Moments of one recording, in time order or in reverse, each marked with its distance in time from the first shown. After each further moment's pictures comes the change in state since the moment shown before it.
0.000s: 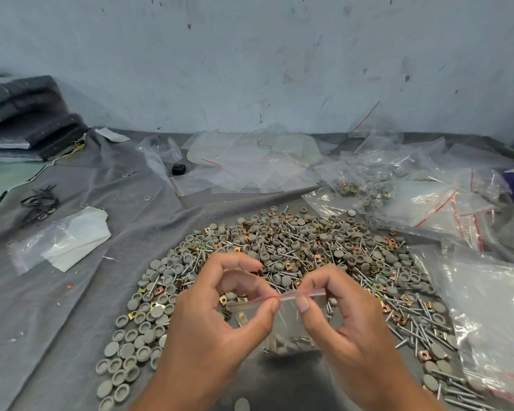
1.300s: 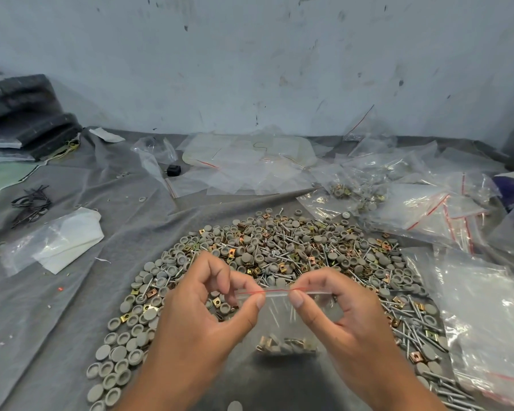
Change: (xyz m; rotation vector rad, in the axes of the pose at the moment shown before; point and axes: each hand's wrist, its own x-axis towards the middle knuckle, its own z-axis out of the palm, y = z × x) left_hand 0.004 -0.003 -0.005 -0.018 -0.002 -0.075; right_hand 0.004 0.002 -0.008 0.045 -0.021 0.102
